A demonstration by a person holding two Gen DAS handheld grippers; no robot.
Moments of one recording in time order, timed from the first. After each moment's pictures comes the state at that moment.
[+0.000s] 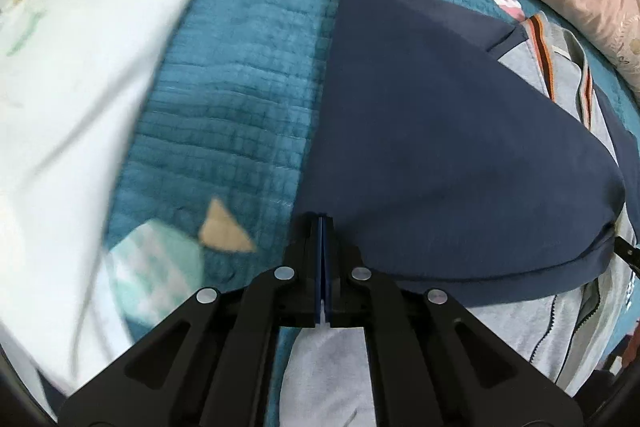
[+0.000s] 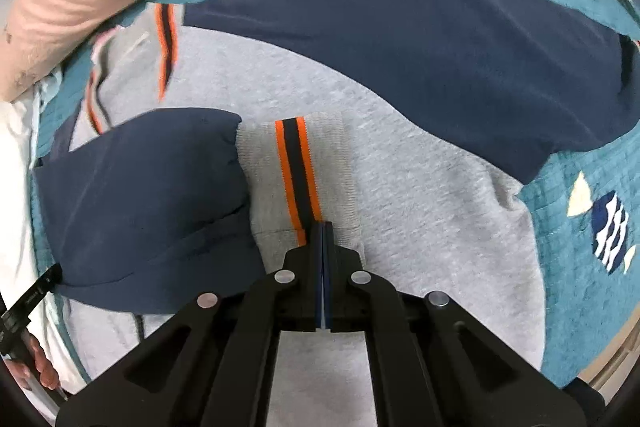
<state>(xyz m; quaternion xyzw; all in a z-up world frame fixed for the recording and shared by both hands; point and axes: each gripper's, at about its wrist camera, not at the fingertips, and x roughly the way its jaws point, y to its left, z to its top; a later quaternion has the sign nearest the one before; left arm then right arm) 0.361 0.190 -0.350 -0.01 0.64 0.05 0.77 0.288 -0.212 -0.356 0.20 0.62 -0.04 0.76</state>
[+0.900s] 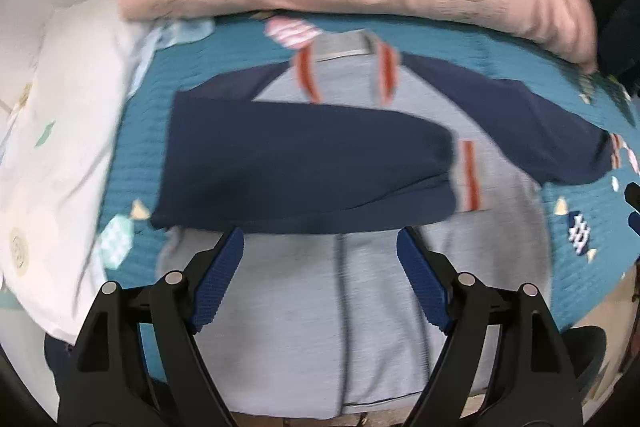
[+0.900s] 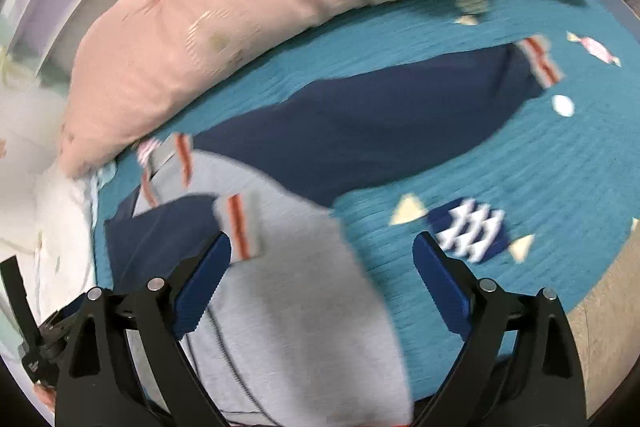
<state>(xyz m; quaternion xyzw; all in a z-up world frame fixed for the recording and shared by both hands) 0.279 -0.007 -0.250 0.06 0.57 -0.04 0.82 0.182 -0.370 -0.242 0.27 0.51 -0.09 0.81</state>
